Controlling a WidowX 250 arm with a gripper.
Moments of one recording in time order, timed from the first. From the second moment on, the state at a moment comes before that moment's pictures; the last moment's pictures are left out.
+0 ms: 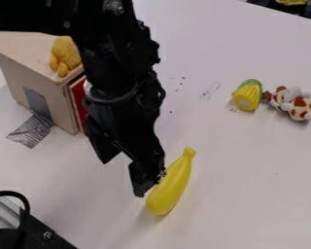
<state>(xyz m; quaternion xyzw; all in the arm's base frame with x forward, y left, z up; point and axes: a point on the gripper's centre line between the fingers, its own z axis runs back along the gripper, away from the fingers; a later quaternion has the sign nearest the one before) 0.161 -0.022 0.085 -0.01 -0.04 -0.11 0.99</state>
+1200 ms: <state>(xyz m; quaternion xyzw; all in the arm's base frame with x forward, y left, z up) 0.370 -0.042 0.059 -0.04 -0.05 -0.07 1.00</state>
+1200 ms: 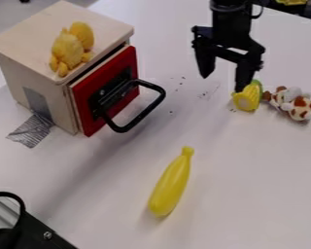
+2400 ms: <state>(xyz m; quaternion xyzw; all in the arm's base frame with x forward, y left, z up) 0.394 -0.052 0.046 -0.03 -0.07 -0.06 1.00</state>
